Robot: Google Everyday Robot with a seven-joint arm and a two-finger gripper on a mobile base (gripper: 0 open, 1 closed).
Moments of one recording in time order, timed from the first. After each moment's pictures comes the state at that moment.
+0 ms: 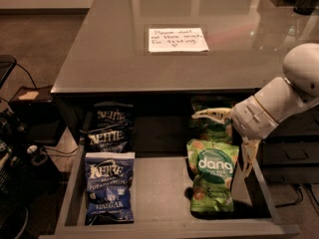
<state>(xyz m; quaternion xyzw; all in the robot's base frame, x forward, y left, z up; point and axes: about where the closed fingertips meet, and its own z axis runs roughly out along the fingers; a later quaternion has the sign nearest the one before) 0.445 -0.142 0.763 -0.87 0.35 0.21 0.29</state>
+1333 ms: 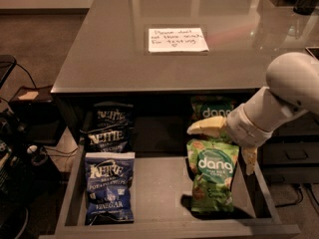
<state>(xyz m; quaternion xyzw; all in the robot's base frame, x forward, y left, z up) 0.447 -0.150 0.737 -0.95 0.22 0.06 0.22</state>
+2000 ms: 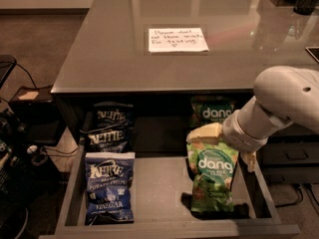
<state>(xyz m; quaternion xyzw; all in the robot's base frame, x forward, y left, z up) 0.454 -0.159 0.717 -0.97 0.16 -0.01 0.16</state>
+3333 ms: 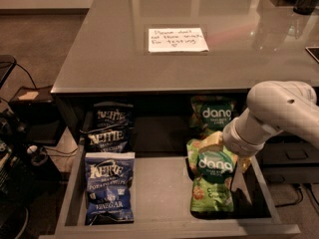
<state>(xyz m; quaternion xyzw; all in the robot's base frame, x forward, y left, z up) 0.470 -0.181 0.669 -0.97 0.18 -0.02 0.13</state>
